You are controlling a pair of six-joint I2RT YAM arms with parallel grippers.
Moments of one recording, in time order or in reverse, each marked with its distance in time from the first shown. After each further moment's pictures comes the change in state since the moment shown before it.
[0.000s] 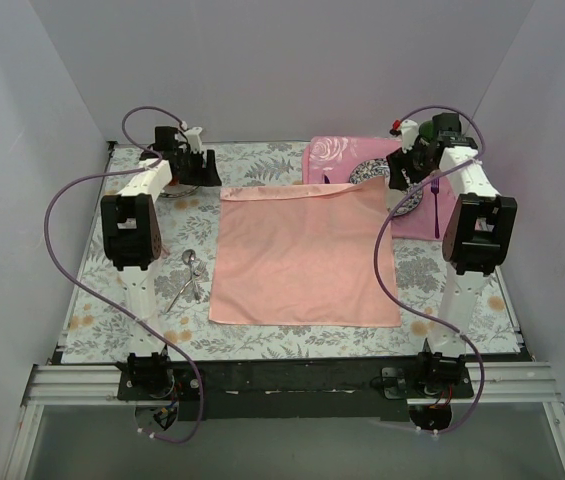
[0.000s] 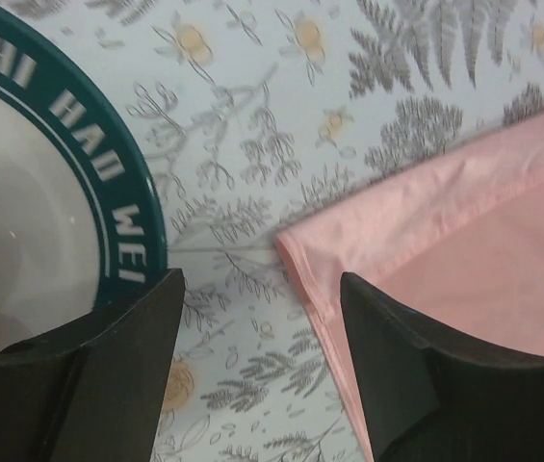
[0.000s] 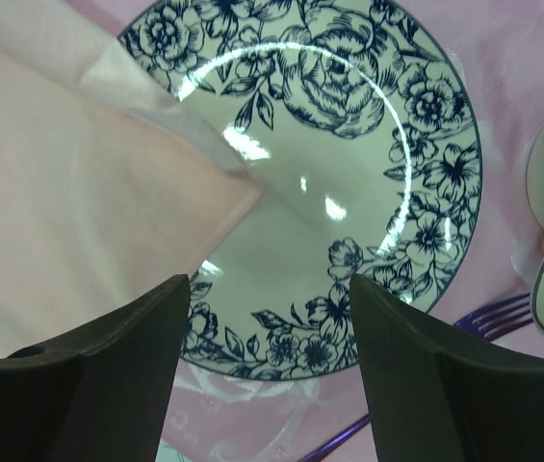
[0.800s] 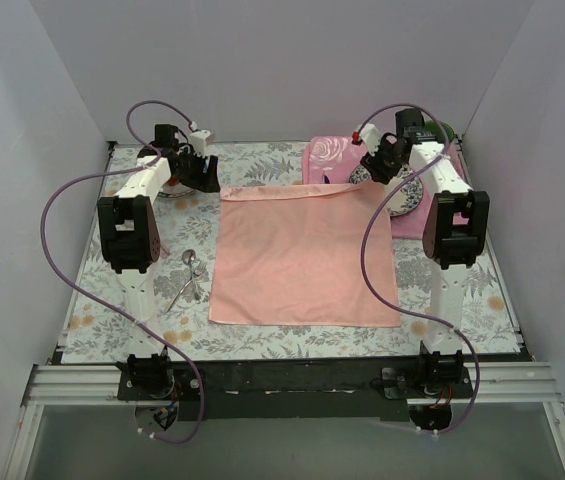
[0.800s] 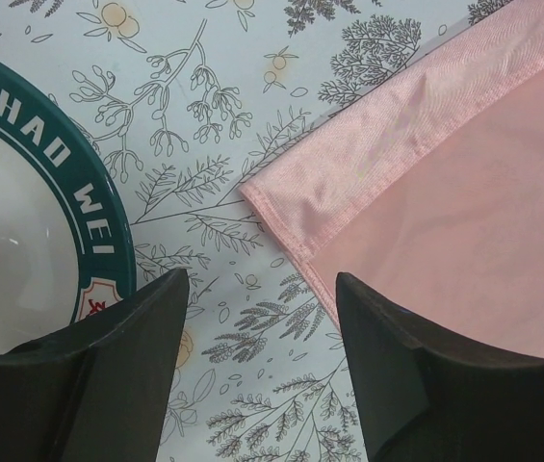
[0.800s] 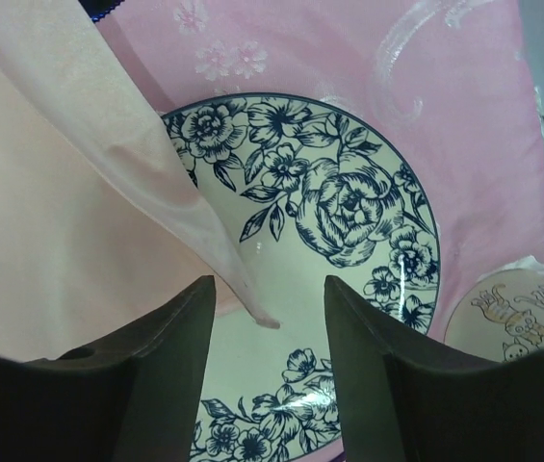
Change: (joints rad) left arm -0.007 -0.063 -0.027 -0.145 0.060 0.268; right arm 0.132 0.085 0.123 -0.031 0.109 -0.324
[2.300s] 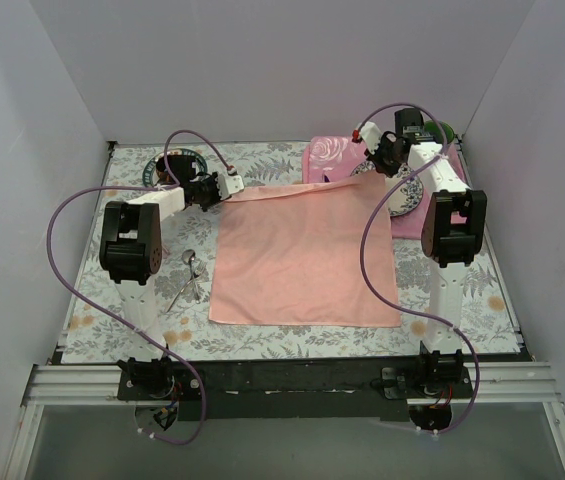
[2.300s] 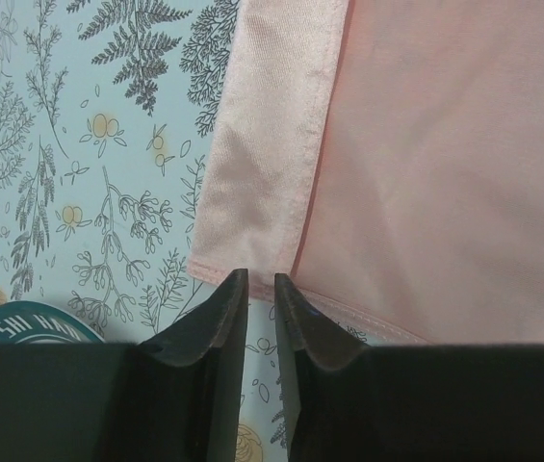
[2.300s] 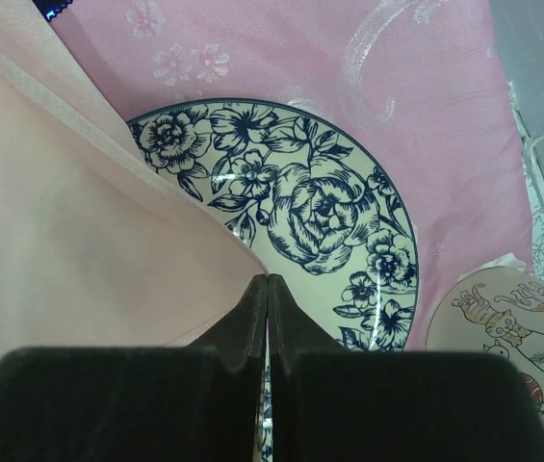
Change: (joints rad) left arm -0.087 -0.151 -0.473 0.441 0.054 0.824; right arm 0.007 0.036 0.027 0.043 0.040 0.010
